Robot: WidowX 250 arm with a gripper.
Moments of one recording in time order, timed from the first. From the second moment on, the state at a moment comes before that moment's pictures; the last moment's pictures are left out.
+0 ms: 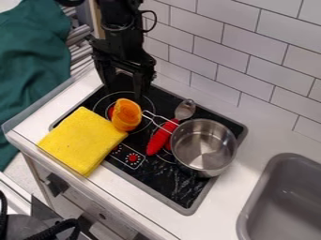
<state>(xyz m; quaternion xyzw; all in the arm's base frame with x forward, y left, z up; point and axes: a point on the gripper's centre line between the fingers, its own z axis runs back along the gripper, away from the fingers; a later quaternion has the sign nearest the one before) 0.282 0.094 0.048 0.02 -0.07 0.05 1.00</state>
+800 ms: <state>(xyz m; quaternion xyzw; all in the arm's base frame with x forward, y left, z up) 0.264 -0.005 0.038 -0.01 -0.07 0.00 1.00</state>
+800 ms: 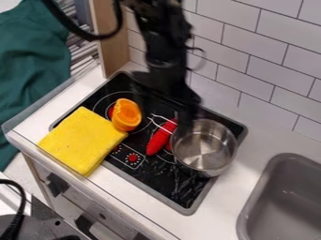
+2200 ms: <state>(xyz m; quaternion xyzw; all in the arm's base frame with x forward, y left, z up) 0.308 -0.059 -0.032 -0.01 -0.02 -0.04 1.00</state>
